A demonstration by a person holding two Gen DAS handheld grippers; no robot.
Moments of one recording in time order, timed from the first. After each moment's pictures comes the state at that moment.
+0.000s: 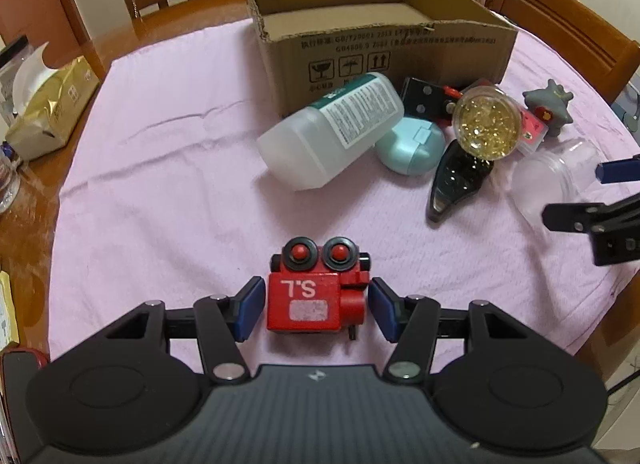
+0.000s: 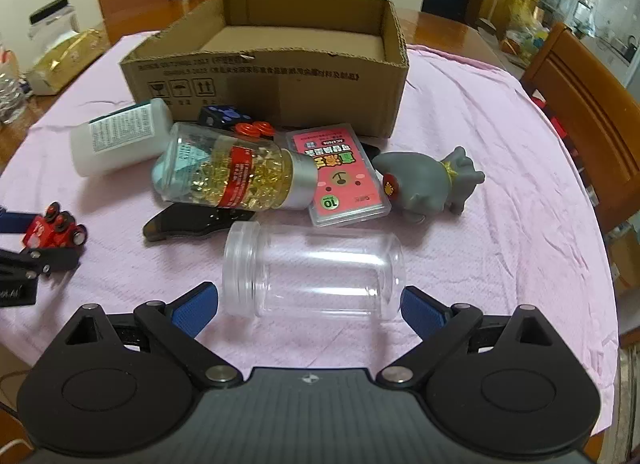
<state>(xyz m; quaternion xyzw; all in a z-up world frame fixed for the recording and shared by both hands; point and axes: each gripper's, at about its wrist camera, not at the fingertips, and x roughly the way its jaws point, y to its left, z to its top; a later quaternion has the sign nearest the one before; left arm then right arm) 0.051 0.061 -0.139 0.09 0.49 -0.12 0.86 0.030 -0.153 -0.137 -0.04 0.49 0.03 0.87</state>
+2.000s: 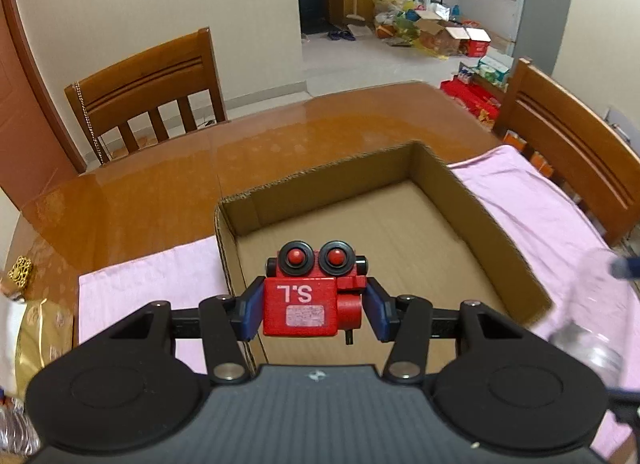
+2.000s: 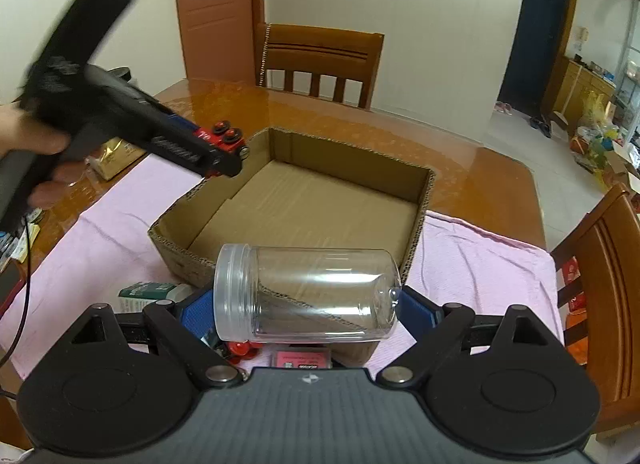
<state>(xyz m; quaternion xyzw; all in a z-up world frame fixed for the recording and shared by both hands) 0.273 0.000 -0.033 0.11 0.43 -0.16 0.88 0.141 -0.184 -0.015 -0.09 0.41 0.17 0.89</state>
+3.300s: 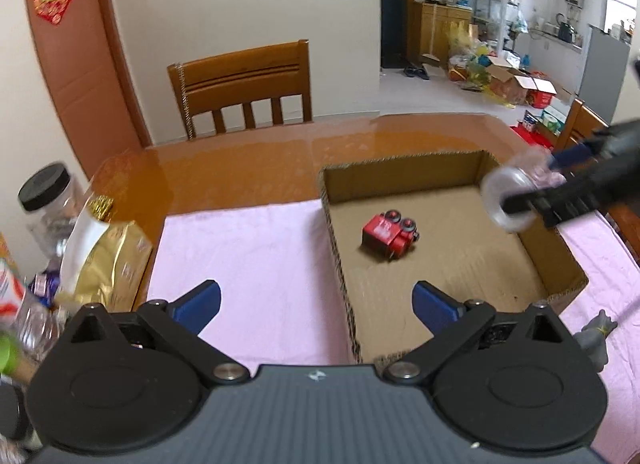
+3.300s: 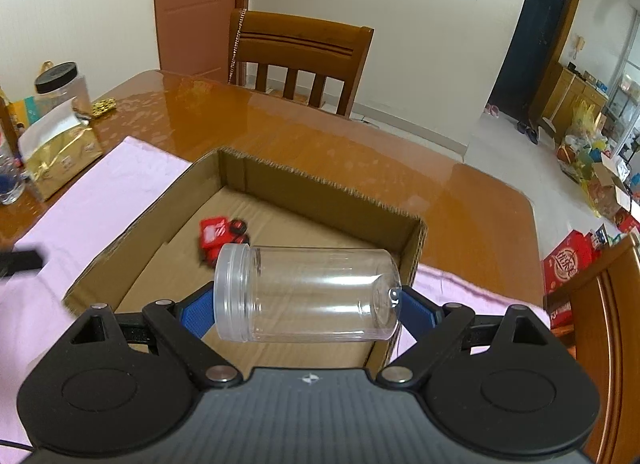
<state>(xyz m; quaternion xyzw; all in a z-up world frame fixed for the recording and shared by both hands) 0.187 0.070 -0.031 0.06 0.38 -0.05 0.92 0.260 -0.159 -0.035 -0.12 0.42 0.14 0.89</state>
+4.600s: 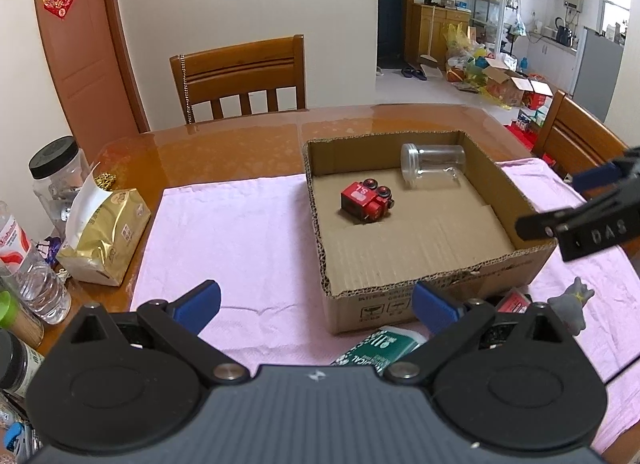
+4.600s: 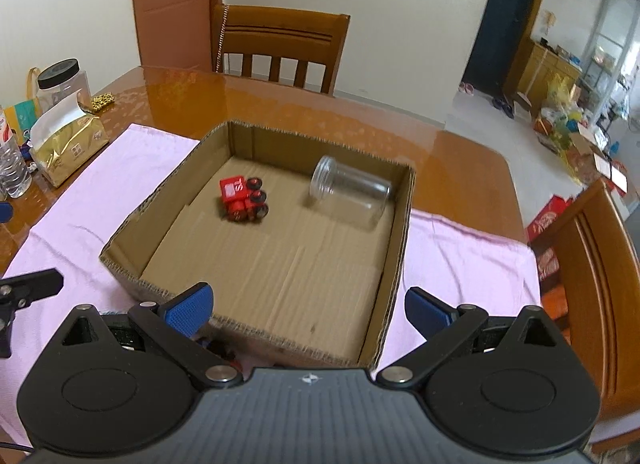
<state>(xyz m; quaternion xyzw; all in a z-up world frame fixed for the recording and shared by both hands) 0.134 0.059 -0.037 0.05 0.38 -0.05 0.92 0.177 -0.154 -0.029 -0.10 0.43 0.10 0.89</state>
